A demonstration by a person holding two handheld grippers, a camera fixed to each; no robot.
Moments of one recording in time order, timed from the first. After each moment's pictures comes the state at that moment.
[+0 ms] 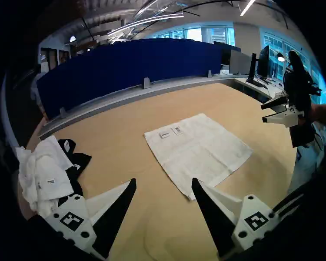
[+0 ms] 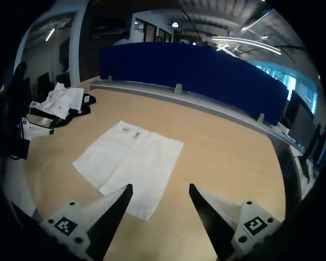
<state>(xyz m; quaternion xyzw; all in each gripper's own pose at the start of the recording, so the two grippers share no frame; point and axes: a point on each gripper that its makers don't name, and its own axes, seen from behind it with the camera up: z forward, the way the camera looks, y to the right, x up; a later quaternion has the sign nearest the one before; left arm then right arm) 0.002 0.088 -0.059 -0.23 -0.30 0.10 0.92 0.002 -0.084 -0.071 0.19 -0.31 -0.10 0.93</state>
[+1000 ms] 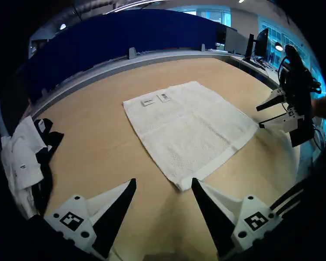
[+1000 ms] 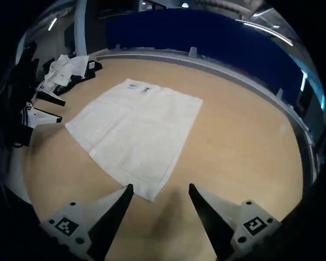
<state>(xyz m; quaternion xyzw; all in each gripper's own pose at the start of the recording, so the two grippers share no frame) -0.096 0.126 -0.059 -0.26 -0.37 0.12 0.88 -0.115 -0.082 -0.090 0.22 -0.40 -0.11 0.88</state>
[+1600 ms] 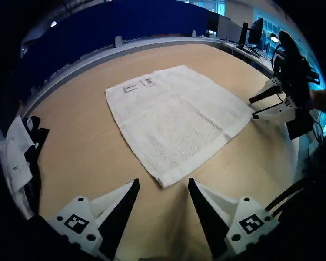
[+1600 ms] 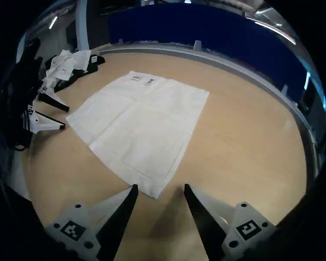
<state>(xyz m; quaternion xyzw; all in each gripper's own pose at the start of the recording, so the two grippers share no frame) -0.125 0.148 -0.077 -0.28 -0.41 0.13 0.86 -0.131 -0.085 -0.102 0.23 -0.42 -0.11 0.87</state>
